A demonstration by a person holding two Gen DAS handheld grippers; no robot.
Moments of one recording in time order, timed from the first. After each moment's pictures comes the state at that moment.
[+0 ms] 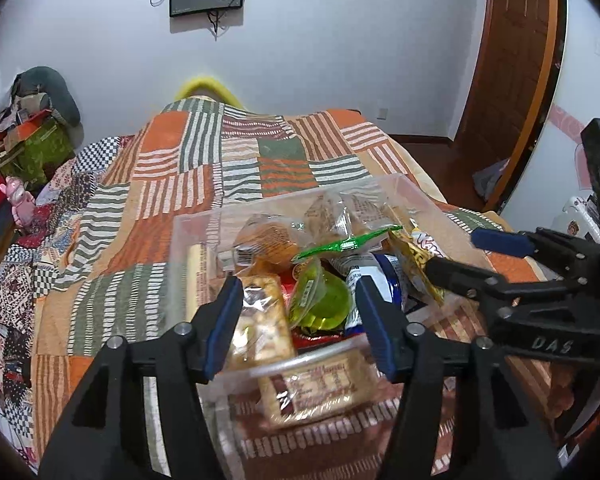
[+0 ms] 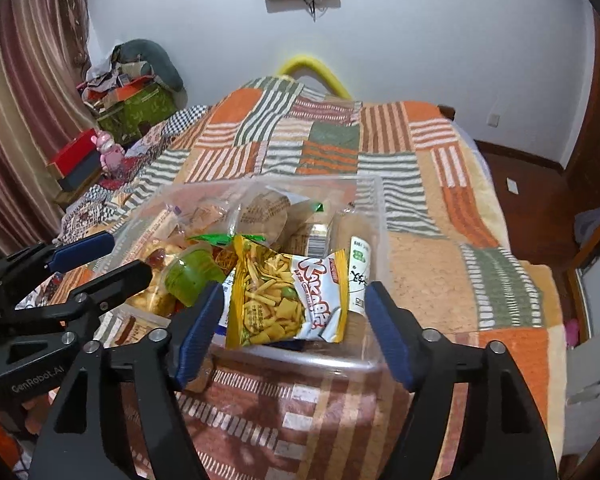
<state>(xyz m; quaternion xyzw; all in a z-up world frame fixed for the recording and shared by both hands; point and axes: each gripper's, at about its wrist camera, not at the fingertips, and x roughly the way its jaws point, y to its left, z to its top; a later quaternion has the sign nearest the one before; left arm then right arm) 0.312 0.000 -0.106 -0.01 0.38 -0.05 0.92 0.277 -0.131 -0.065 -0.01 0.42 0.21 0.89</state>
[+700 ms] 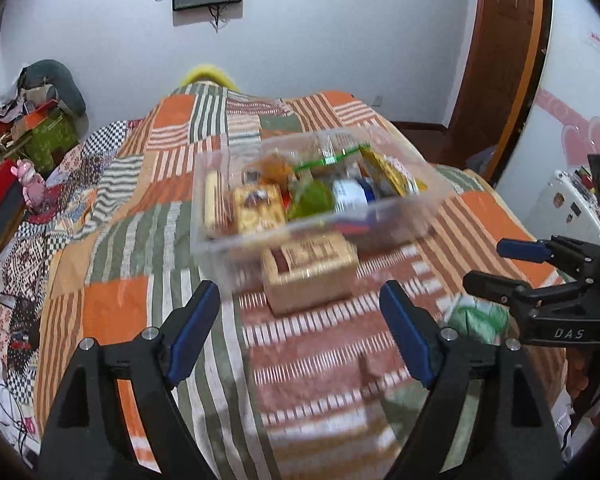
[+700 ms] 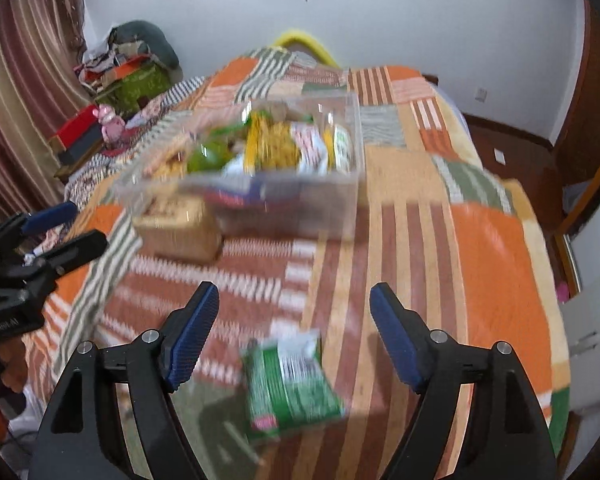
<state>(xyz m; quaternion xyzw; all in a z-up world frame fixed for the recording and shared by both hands) 0.215 0.004 -0.120 0.00 0.40 -0.06 0.92 0.196 -0.158 -0.092 -0.02 0.46 0.19 0.87</state>
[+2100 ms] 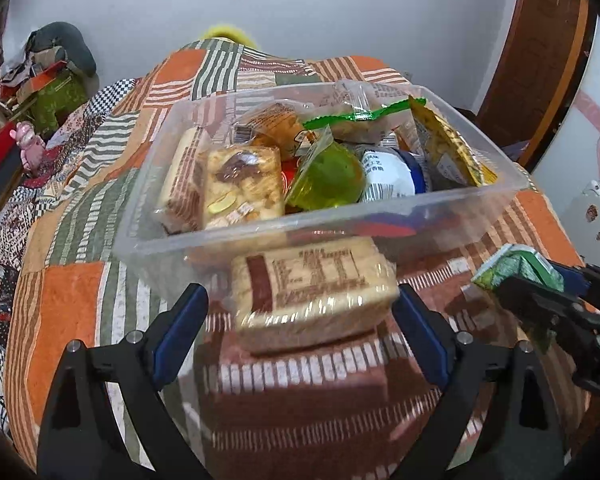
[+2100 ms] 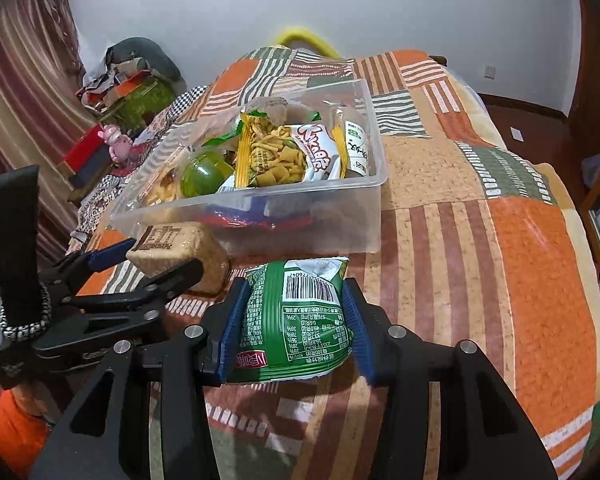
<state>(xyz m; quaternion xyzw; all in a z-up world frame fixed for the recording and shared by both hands) 0.290 -0.012 -0.178 -0.02 0.45 -0.01 0.89 0.222 -0.150 -0.107 0.05 0.47 0.21 0.86</state>
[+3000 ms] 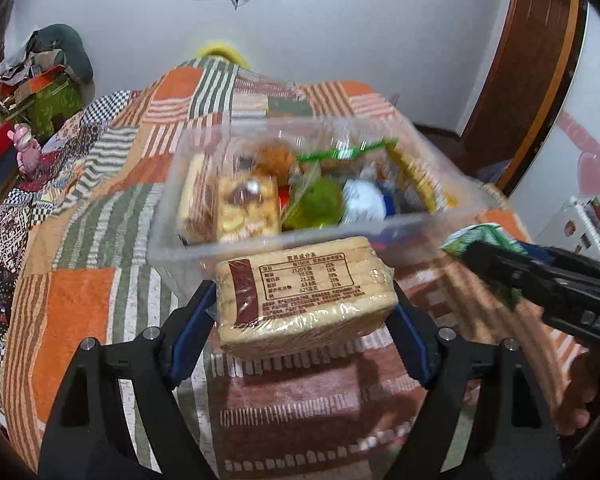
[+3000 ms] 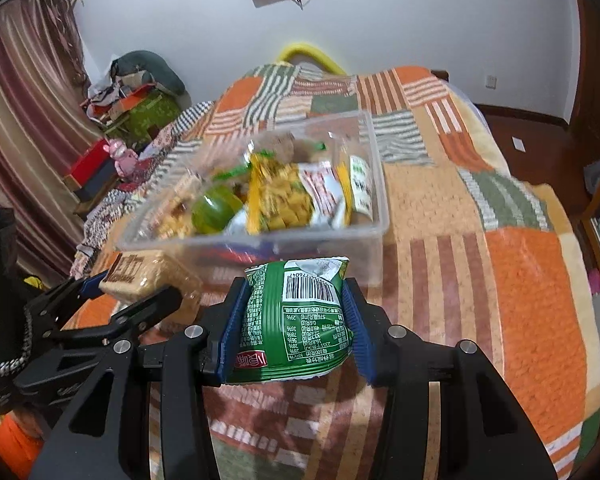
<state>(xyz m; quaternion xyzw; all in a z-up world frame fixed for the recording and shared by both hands) 0.259 0.000 -0.138 -0.06 0.41 -0.04 0.91 0.232 -0.150 -0.080 0.06 0.44 0.21 0.87</state>
